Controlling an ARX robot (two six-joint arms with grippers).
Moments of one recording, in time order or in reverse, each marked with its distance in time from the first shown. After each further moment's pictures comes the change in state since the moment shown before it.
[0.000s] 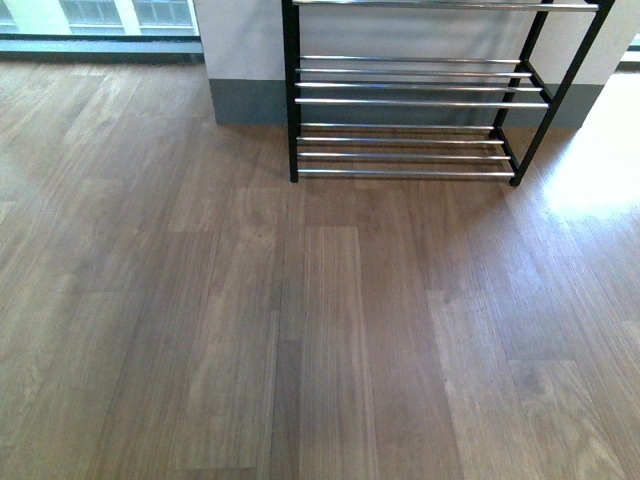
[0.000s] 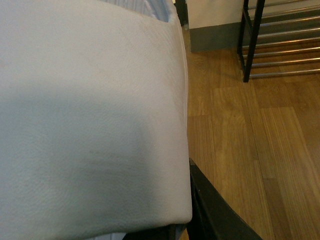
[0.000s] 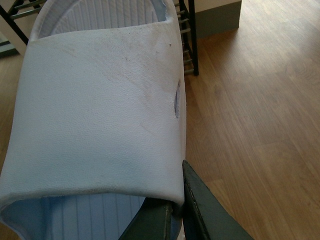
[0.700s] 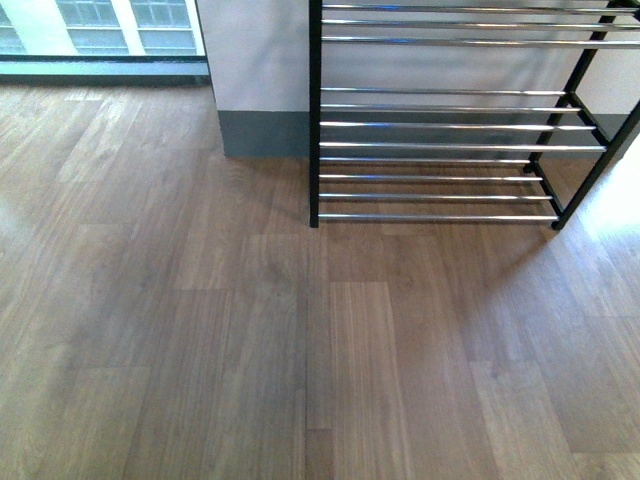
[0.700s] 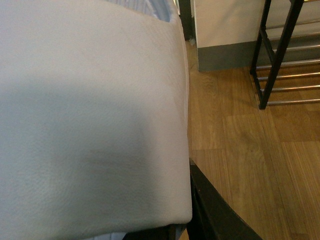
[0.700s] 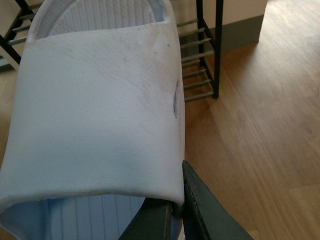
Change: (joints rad) left arm -0.001 0.000 0.000 0.000 0.000 0.000; right arm -0.001 0.000 0.000 0.000 0.003 0.000
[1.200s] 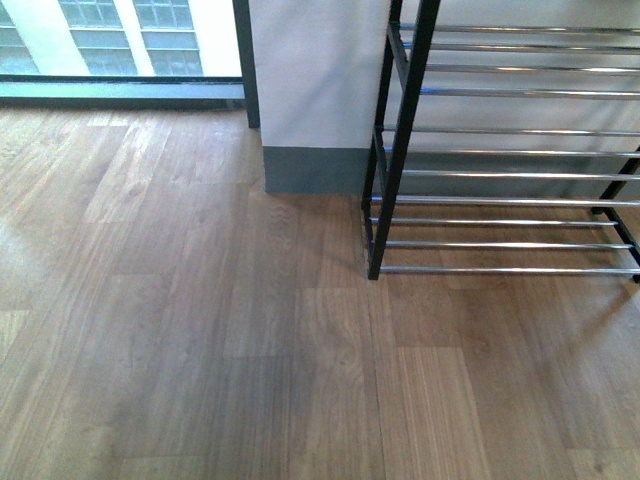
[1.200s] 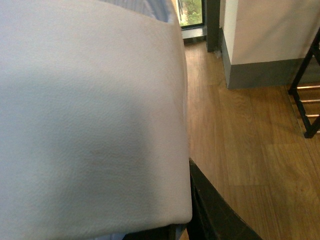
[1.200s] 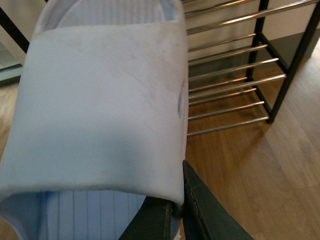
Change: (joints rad) left arm 0.001 0.000 0.000 0.000 -0.004 0.000; right arm 0.000 -0.001 0.000 0.000 -0.007 0.000
